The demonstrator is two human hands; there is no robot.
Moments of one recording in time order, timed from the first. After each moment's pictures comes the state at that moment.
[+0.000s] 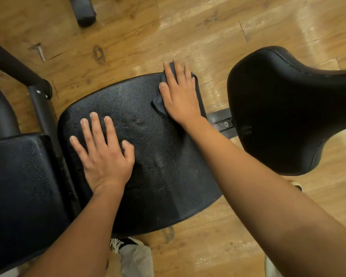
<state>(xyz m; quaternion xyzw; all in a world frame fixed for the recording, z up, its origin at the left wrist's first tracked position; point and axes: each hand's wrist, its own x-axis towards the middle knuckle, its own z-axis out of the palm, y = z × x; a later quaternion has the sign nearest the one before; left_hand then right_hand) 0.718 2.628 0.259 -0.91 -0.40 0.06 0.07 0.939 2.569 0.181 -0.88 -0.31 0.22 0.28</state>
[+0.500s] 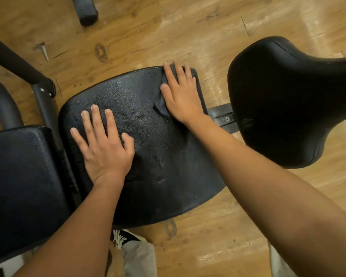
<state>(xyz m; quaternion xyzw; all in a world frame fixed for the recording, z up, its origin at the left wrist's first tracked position) 0.720 2.627 0.261 -0.91 -0.40 0.06 0.07 0.928 2.550 0.177 -0.87 -0.33 0.24 0.29</state>
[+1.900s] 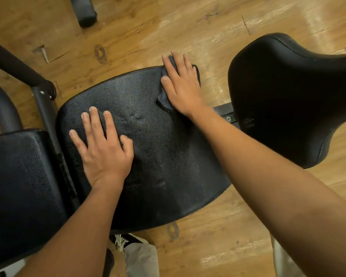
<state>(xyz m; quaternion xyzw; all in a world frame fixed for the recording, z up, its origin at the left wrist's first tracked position) 0.720 2.626 0.259 -0.92 -0.39 0.05 0.07 0.951 2.557 0.173 -0.86 -0.35 0.22 0.29</state>
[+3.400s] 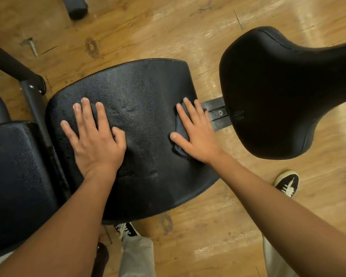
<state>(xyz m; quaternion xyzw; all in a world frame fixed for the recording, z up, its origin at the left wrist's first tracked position) 0.721 2.627 0.260 -0.92 -0.39 0.05 0.05 0.870 2.427 0.166 -0.84 -0.39 0.28 0.26</state>
